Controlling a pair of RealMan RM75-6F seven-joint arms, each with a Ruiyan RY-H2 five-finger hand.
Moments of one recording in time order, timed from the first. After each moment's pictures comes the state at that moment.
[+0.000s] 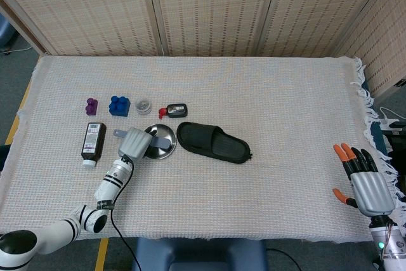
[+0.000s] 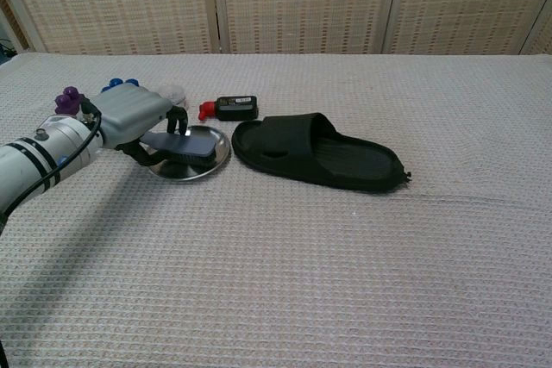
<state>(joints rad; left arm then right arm) -0.77 -1.80 -0.17 -0.94 1.31 0.97 0.41 0.11 -1.13 0.03 -1.59 -1.50 1.40 -0.09</state>
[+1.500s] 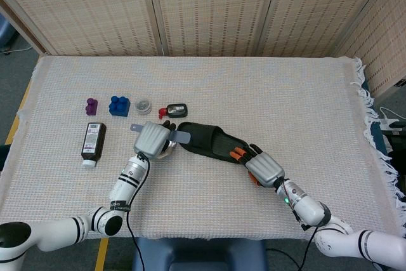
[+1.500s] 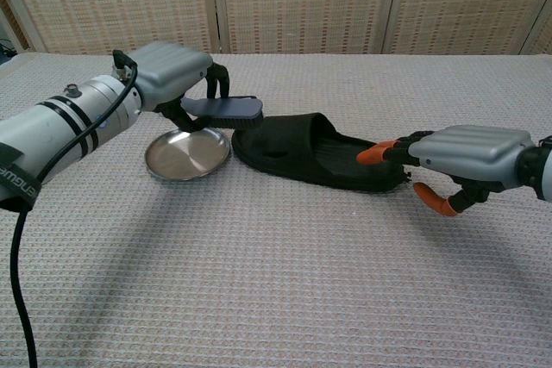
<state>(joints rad) -0.85 -1.73 -0.27 -1.29 1.13 1.04 0.66 0.64 -1.41 0.10 -1.51 -1.32 0.72 -0.35</state>
